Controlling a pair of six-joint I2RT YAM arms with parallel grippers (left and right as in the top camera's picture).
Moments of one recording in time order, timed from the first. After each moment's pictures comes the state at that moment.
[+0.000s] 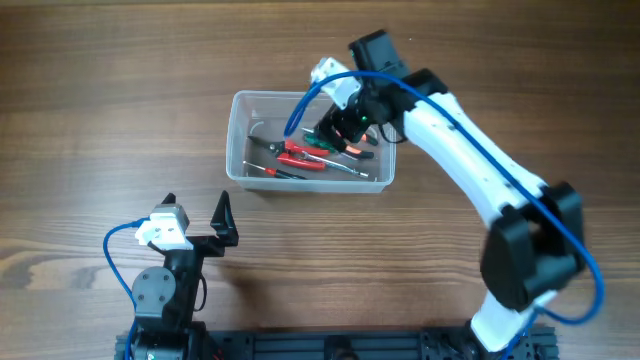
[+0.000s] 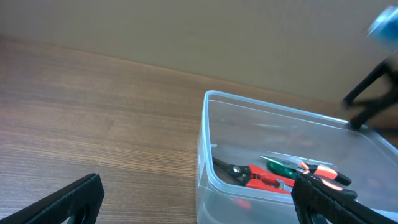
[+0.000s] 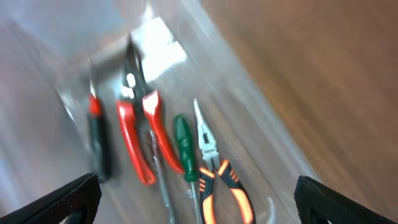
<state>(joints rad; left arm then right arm) -0.07 0.04 0.04 -0.14 0.01 -0.25 0.46 1.86 1.56 -0.70 -0.28 -0.40</state>
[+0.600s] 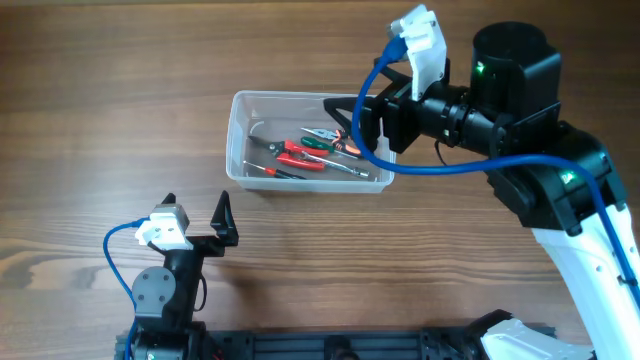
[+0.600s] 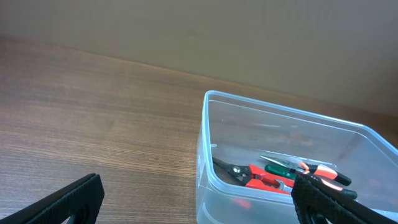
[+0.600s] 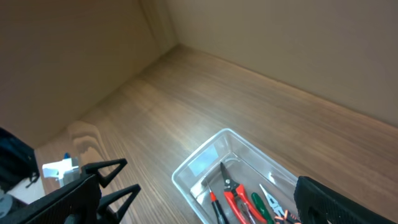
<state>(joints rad) -0.07 0.04 0.04 -0.14 0.01 -0.25 0.46 1.32 1.63 -0.76 -0.44 0.07</state>
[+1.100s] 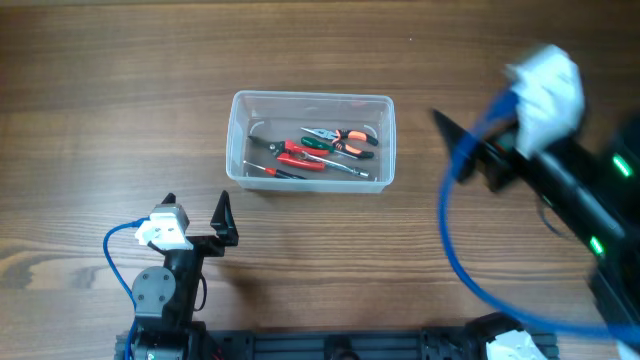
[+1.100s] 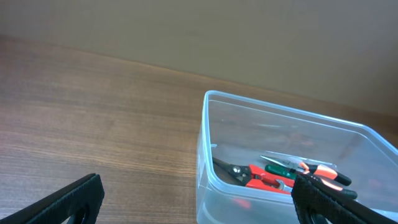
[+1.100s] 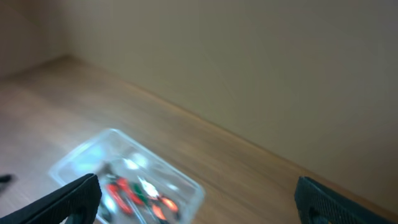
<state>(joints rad) -0.07 0.04 0.04 -0.14 0.01 -0.25 0.25 0.93 1.53 -0.89 -0.14 -0.23</state>
